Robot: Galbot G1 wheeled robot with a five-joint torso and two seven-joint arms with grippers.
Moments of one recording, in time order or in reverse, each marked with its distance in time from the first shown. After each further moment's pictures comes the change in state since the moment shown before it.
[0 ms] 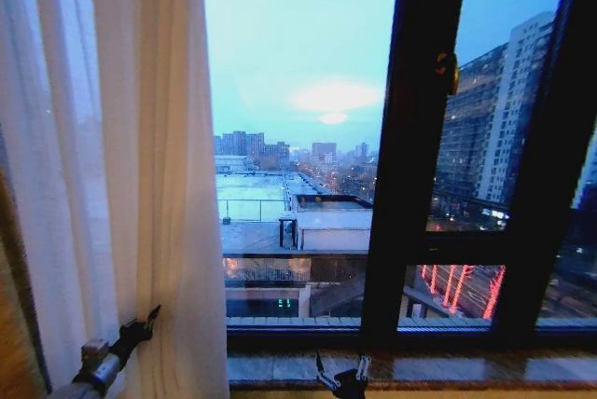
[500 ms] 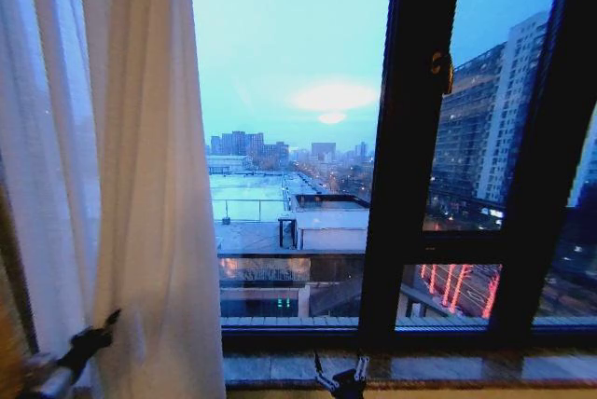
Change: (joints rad) left arm 0.104 0.057 -0.257 0.035 -0.093 -0.035 -0.005; right arm 0.008 0.000 -0.003 -0.006 0.000 0.003 -0.003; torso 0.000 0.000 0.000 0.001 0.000
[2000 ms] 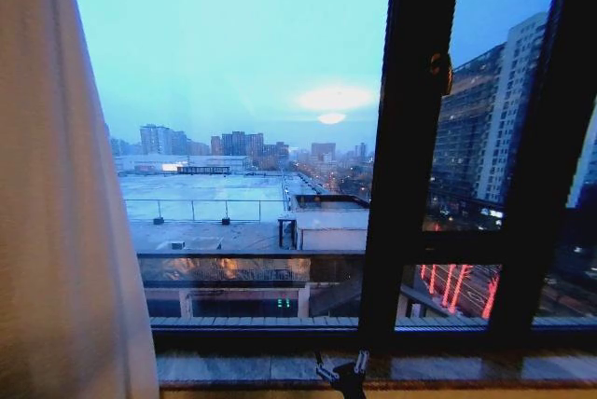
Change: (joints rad) left arm -0.017 0.294 -0.213 0.479 -0.213 -0.063 -0.290; right arm 0.033 0.000 0.001 -0.025 0.047 -0.001 -0.001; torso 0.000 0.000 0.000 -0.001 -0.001
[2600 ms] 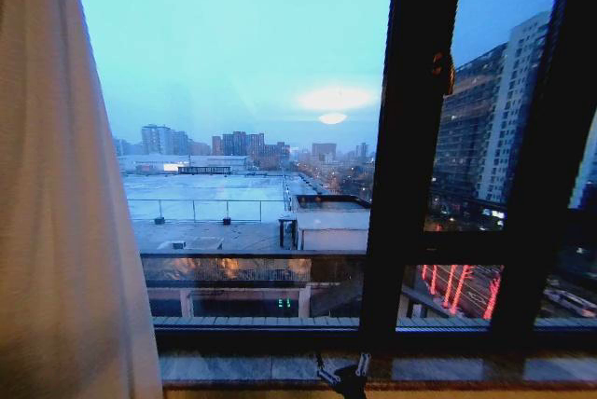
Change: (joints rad) left arm 0.023 -0.045 0.058 -0.197 -0.004 0.033 0.161; right arm -0.025 0.000 0.003 0.028 -0.001 0.005 -0.001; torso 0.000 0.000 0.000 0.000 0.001
